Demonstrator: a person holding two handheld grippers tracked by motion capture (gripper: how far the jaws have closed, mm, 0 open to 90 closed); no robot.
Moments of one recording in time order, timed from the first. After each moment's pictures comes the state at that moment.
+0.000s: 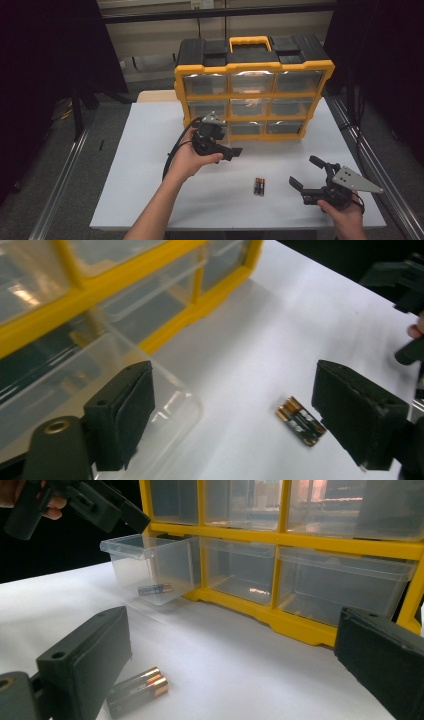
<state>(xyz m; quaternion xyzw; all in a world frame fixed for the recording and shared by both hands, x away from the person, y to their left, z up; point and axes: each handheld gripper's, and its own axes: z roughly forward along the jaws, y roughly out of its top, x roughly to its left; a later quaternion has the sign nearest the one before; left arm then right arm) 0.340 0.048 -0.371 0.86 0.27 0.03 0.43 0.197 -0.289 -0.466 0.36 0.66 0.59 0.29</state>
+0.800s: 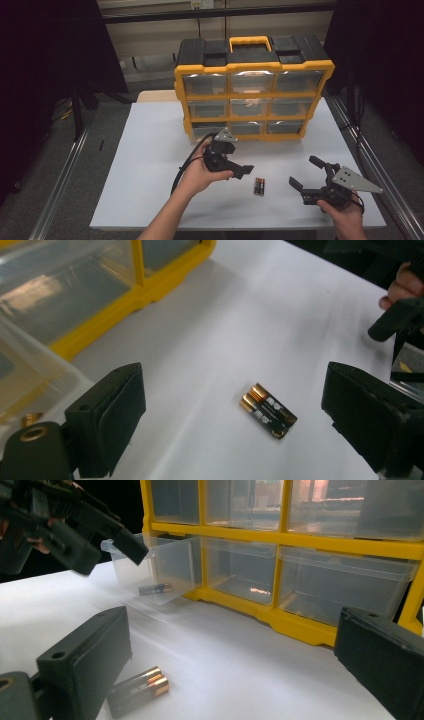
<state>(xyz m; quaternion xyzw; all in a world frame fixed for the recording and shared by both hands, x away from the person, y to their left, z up) 0.313 0.025 -0.403 0.87 0.24 0.00 0.43 0.196 -0.288 -0.466 0.36 0.66 0.59 0.29</state>
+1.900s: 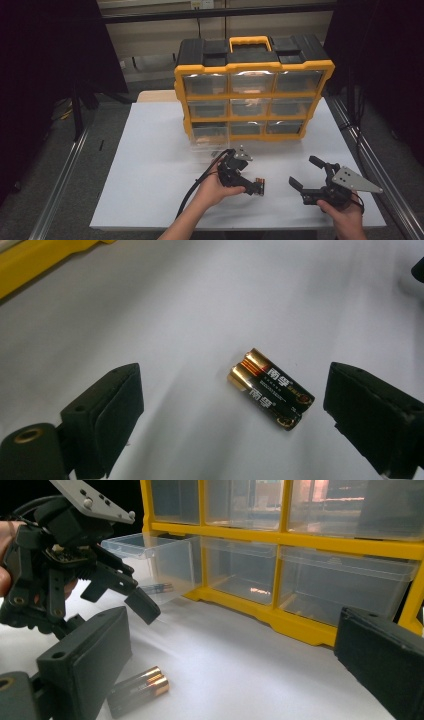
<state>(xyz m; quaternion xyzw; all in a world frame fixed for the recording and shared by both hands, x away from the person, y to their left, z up) 0.299 -0.008 -0.455 0.90 0.22 0.00 0.38 0.197 -0.288 -0.466 0.36 0.66 0.59 0.29</state>
